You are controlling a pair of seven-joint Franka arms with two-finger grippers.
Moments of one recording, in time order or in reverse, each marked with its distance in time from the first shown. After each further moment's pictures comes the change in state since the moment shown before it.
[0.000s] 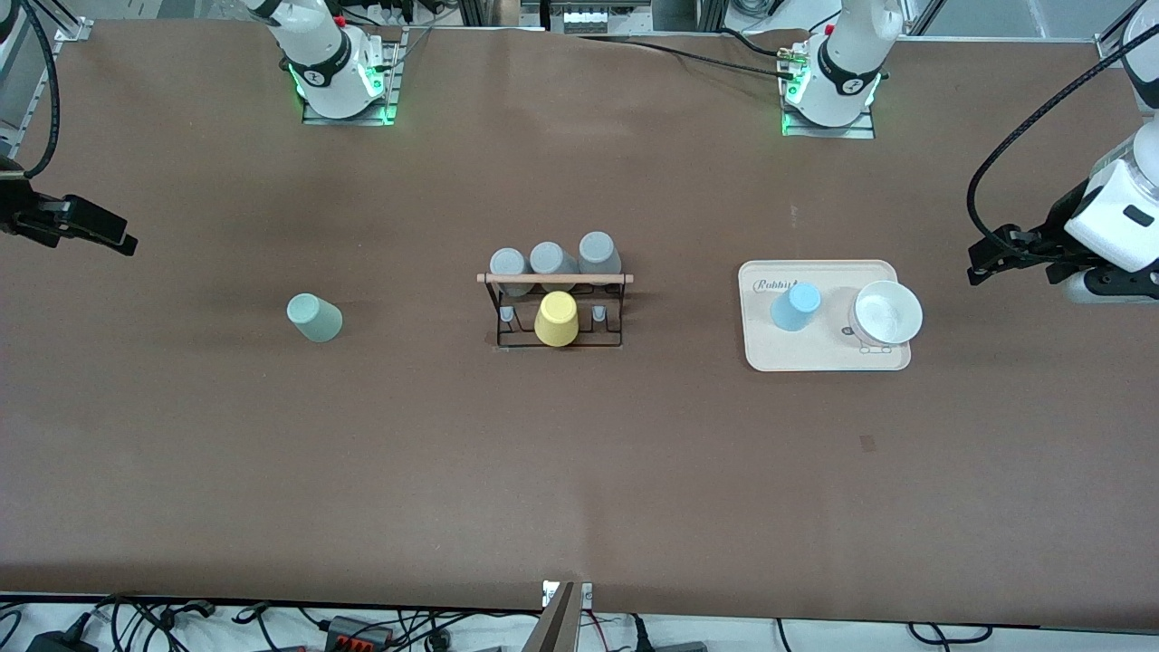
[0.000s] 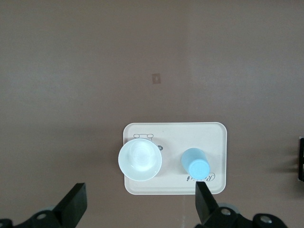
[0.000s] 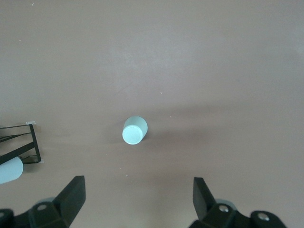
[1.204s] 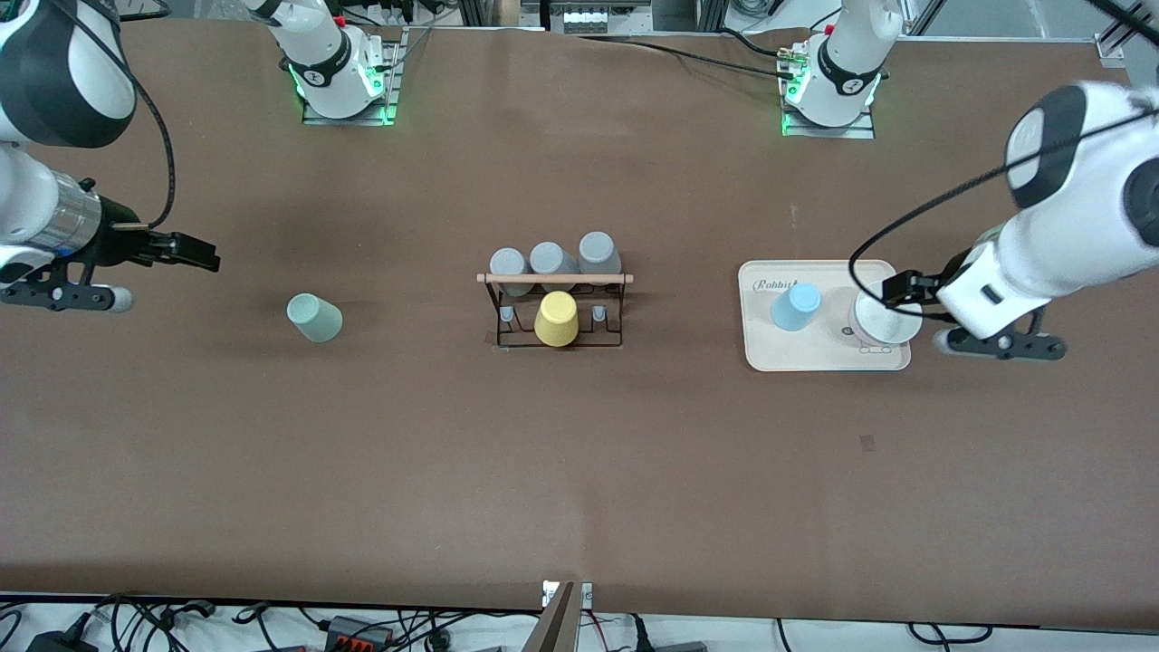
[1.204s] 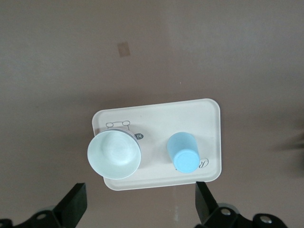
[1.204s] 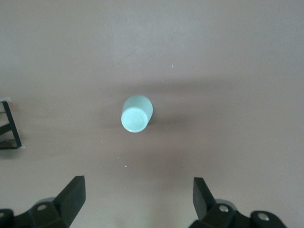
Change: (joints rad) left arm -0.040 0.200 -0.056 0.001 0.000 -0.009 0.024; right arm 0.031 -0.009 0.010 -0.285 0.001 0.144 0.001
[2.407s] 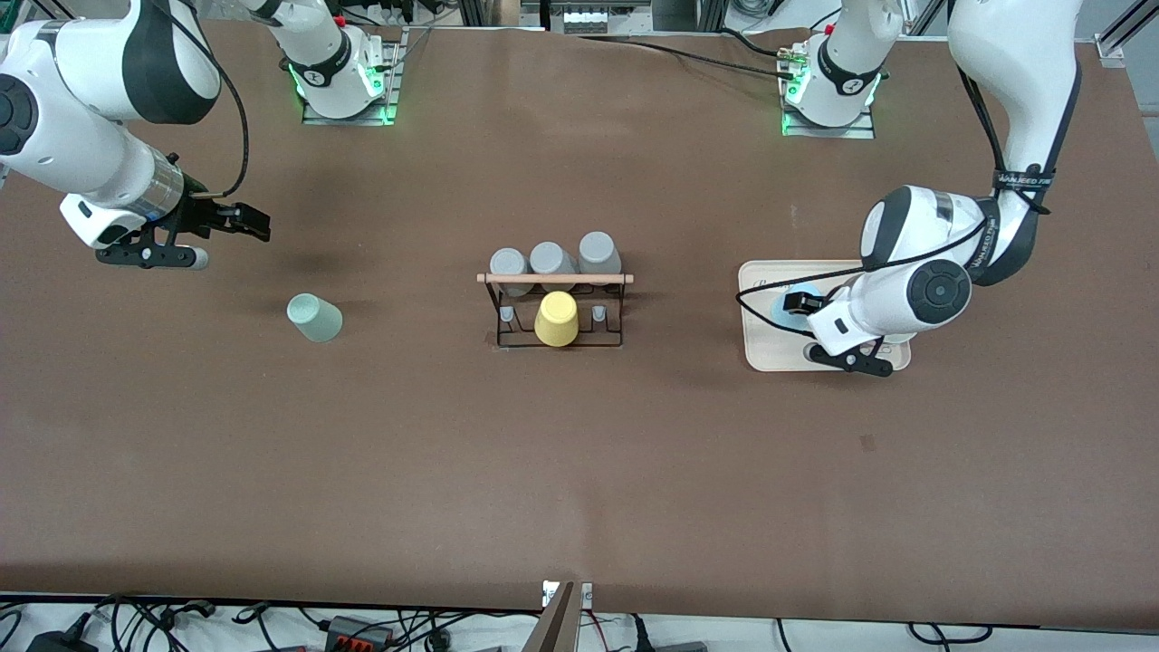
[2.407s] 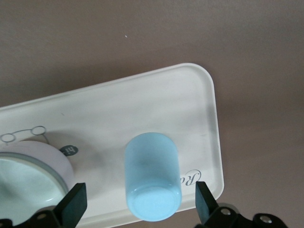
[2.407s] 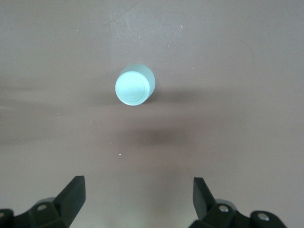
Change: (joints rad) left arm -0.039 0.124 -0.056 -0.323 -0.048 0.354 0.025; right arm 0.025 -0.185 0.003 -0.404 -0.003 0.230 -0.002
